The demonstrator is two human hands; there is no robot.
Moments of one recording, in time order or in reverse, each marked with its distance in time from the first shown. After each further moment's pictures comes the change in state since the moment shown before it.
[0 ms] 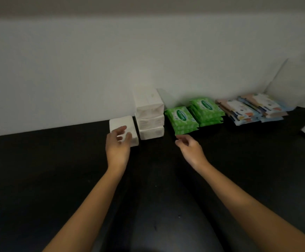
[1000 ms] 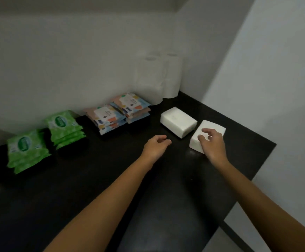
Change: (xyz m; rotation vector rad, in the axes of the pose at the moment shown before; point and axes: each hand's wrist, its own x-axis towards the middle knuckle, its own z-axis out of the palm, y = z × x) left_hand -0.218 0.121 0.421 0.189 -1.023 -0.038; right_hand -0.019 0.172 -0.428 -0.094 0.693 0.182
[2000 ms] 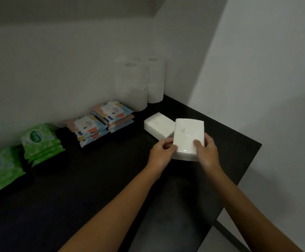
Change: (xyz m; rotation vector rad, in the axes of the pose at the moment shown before) left_hand 0.008 0.026 0.066 -0.153 -0.025 0.044; right_hand 0.004 0.009 -0.024 0.302 0.026 0.157
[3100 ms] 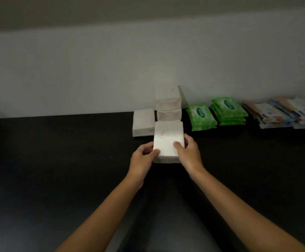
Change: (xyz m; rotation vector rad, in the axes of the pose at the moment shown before) left_hand -0.310 -0.157 -0.390 -0.267 0.851 -0.100; right_hand -0.375 -0.037 0.340 -0.119 -0.869 -0.183
